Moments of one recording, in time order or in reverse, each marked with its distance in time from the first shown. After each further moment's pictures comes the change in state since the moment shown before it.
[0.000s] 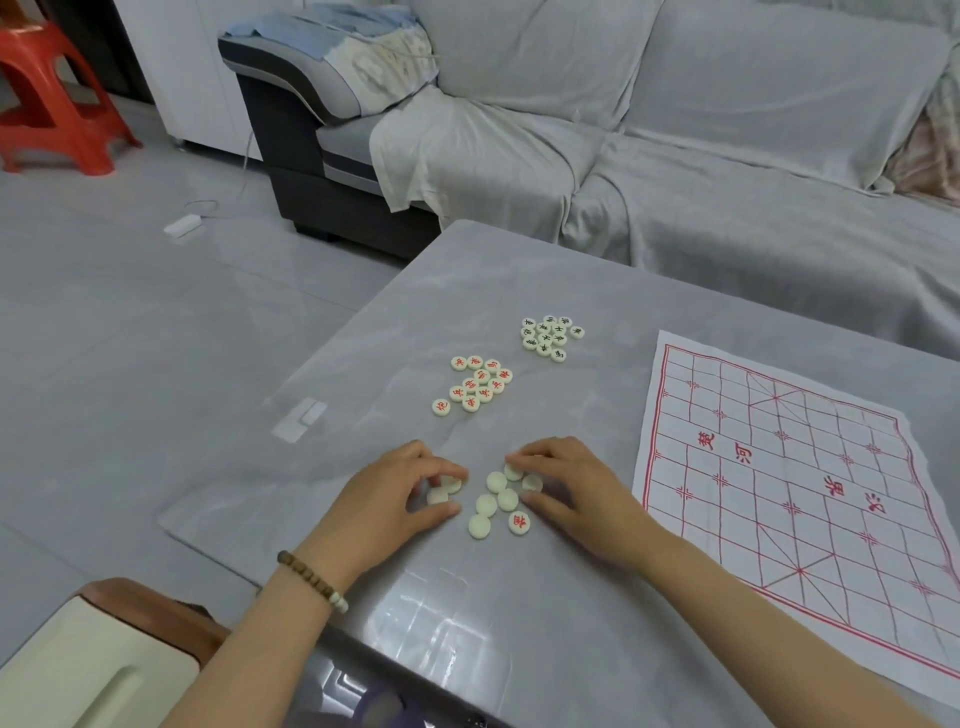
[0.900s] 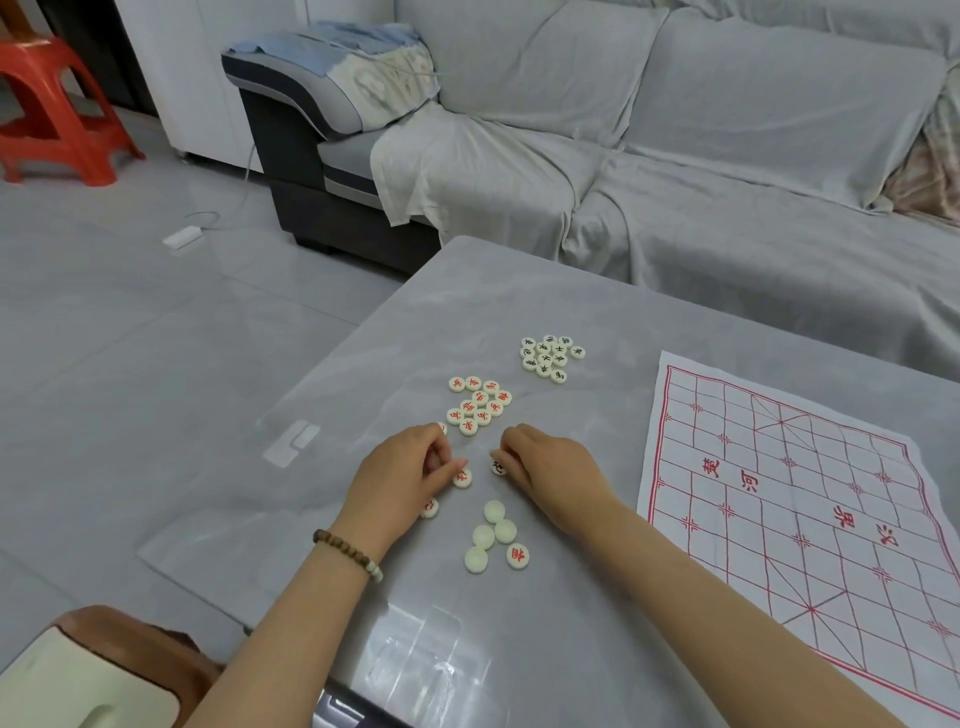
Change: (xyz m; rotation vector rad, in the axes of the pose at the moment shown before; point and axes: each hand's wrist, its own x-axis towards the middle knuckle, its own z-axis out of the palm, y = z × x) left_hand 0.050 0.001 0.005 0.024 0.180 -0.144; right_hand 0.060 -0.004 0.003 -0.354 -0.015 0.054
